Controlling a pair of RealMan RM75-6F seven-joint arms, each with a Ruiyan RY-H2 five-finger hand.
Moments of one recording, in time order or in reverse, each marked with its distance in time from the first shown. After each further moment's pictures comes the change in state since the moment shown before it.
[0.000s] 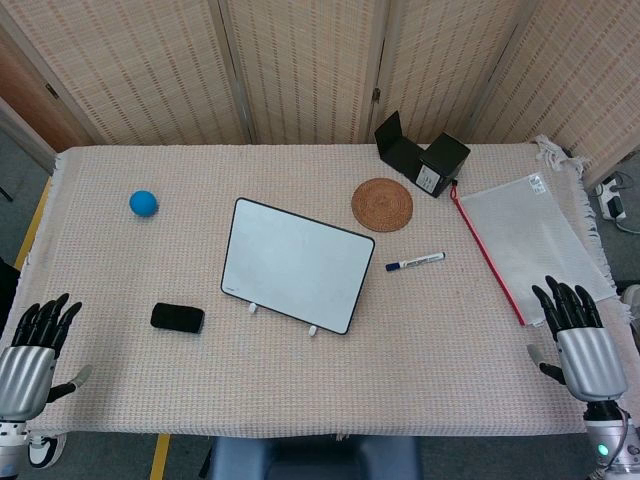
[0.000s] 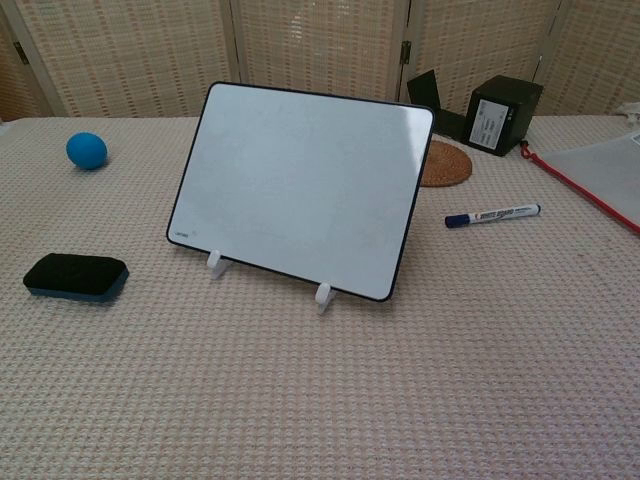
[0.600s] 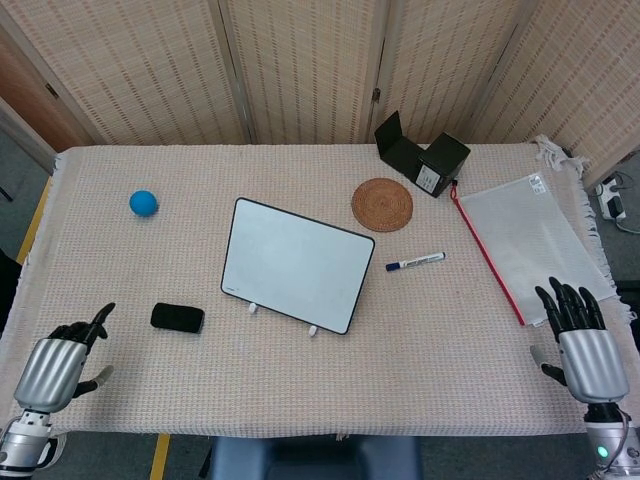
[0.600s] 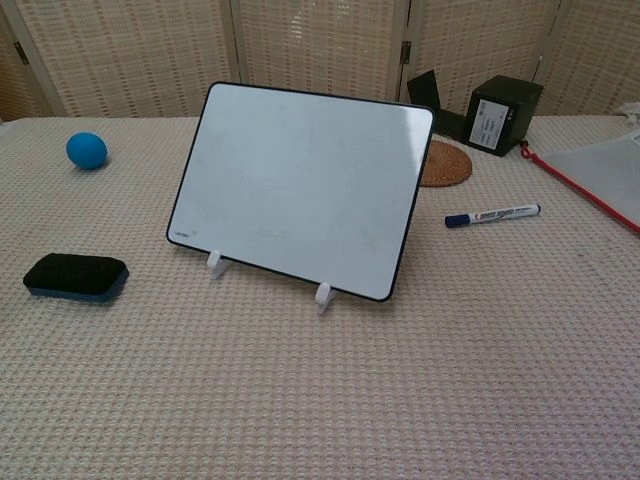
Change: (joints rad) left arm -0.064 0.044 0.009 -0.118 0.006 -0.135 0.140; right arm -0.007 -0.015 0.002 -0.002 0.009 -0.001 -0.040
